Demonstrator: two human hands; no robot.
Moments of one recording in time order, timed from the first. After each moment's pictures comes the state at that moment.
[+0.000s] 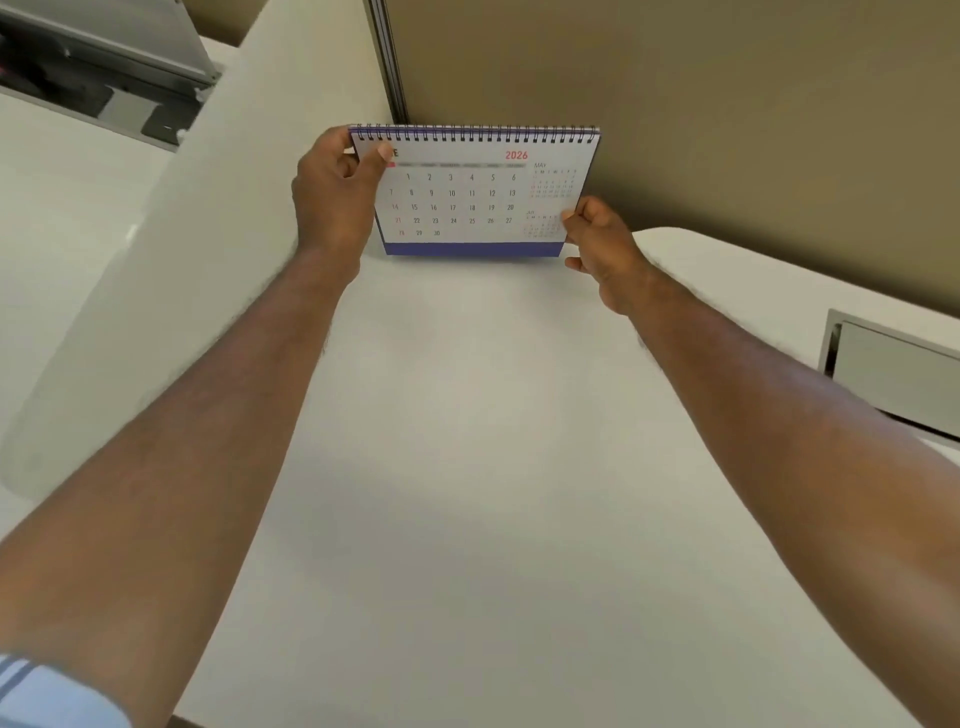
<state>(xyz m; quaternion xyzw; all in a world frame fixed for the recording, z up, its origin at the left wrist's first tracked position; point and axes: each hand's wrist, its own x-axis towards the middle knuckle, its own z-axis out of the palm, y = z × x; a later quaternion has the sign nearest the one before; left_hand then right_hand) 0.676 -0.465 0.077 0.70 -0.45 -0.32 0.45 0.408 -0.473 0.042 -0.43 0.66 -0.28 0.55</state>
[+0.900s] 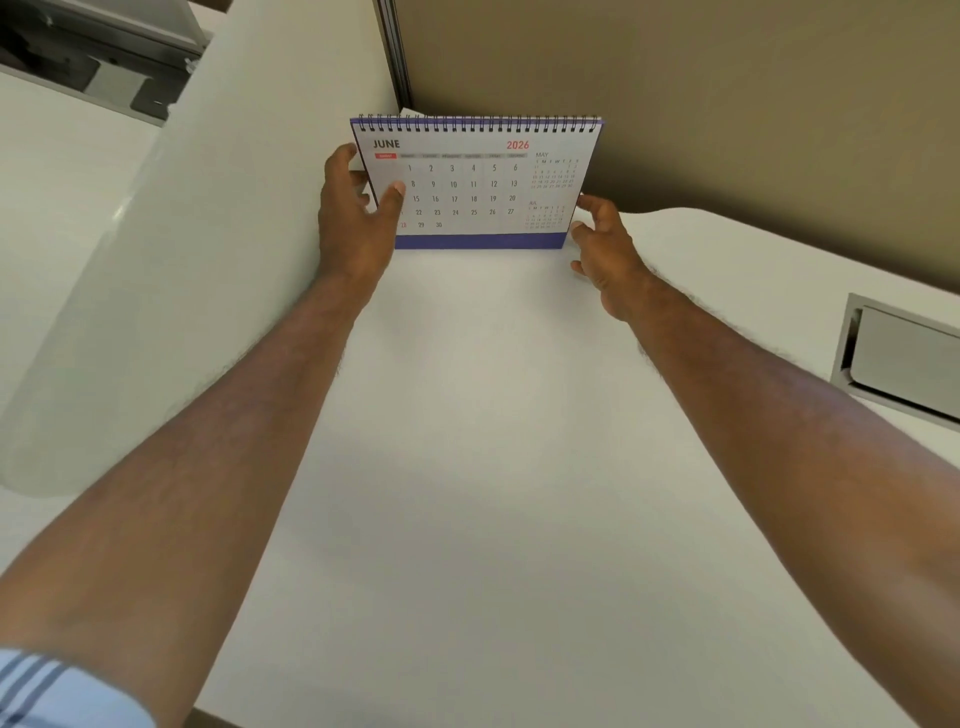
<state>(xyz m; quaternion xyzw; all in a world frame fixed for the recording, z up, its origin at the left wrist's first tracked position) 0.674 -0.449 0.026 0.72 -0.44 -0.34 0.41 0.414 -0.465 0.008 -0.39 0.70 -0.28 0.53</state>
